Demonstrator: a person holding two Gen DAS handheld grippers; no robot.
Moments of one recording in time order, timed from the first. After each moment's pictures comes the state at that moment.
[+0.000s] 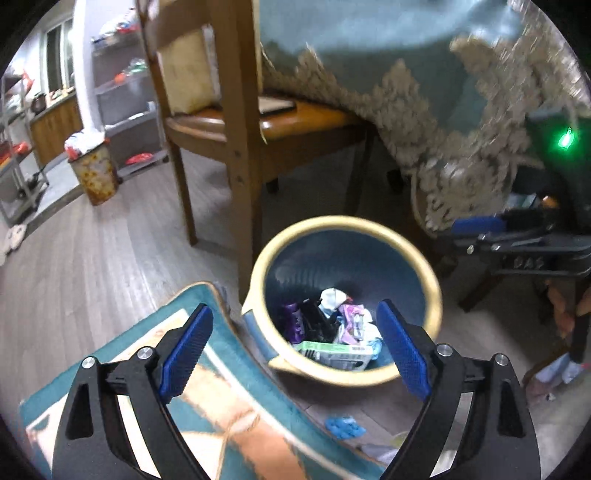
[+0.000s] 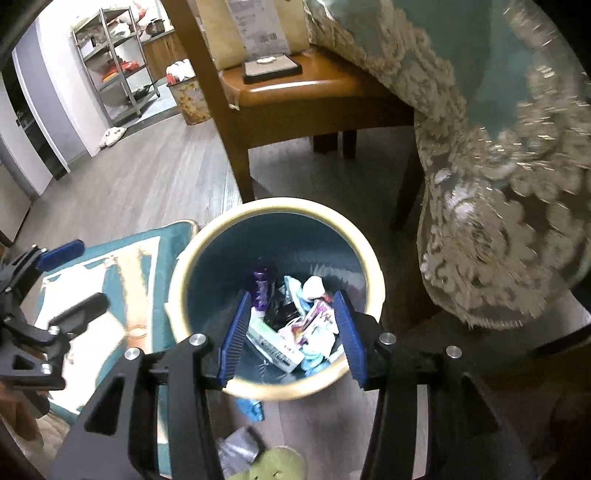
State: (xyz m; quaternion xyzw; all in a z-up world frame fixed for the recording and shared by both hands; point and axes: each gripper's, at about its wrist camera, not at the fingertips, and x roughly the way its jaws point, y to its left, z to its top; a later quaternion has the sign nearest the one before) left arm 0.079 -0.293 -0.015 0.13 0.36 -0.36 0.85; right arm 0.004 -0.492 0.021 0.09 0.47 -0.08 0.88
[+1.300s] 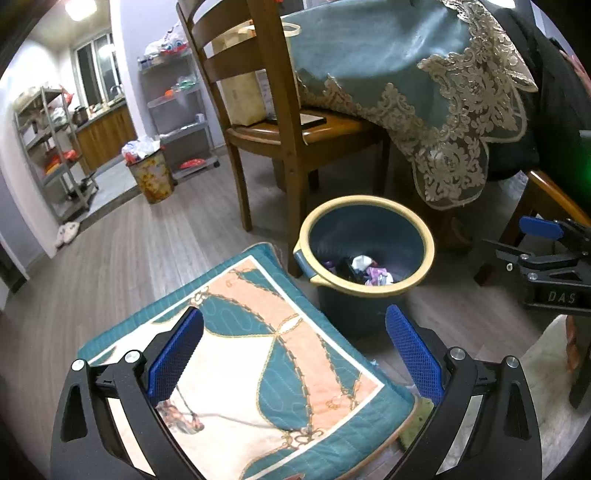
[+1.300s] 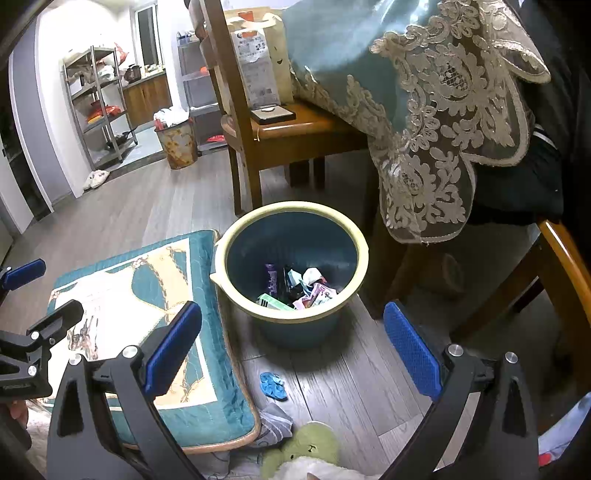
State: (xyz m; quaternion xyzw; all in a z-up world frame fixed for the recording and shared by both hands) left arm -0.031 -0.201 0.021 0.17 0.34 -0.29 0.88; right arm -0.129 -0.390 0.057 0.09 0.38 -0.16 0.91
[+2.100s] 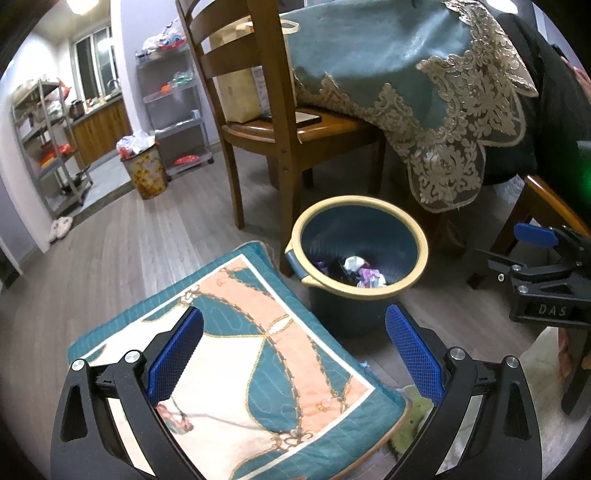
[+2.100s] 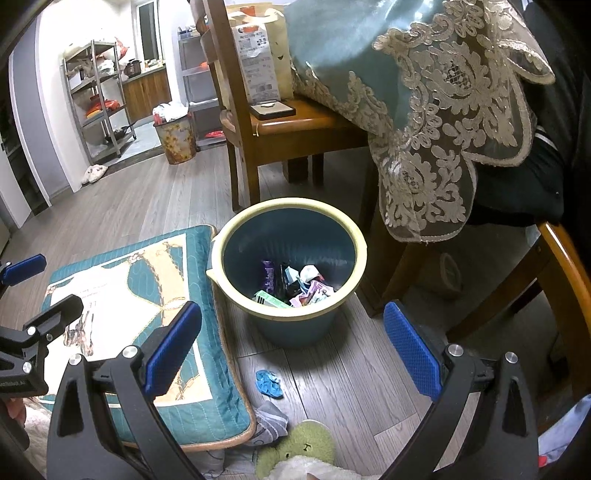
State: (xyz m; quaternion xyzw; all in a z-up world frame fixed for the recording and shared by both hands) left arm -0.030 -0.208 0.019 0.16 0.34 -0.29 0.88; right arm -0.128 -0.387 0.052 0.08 0.38 -0.17 0.91
